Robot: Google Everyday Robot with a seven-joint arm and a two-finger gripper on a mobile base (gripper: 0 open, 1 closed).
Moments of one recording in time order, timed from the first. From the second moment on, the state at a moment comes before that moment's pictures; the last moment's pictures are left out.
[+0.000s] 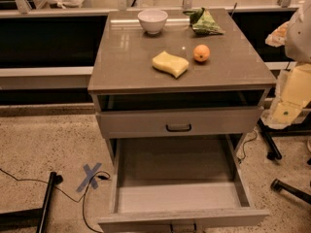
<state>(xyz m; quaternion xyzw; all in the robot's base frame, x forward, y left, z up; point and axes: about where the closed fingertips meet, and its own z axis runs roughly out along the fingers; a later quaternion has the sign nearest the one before) 0.438 -0.217 0.977 -0.60 0.78 -0.04 0.16</state>
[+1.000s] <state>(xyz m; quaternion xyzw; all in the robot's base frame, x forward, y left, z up) 0.493 -0.227 1.012 -0.63 0.74 -0.06 0.24</state>
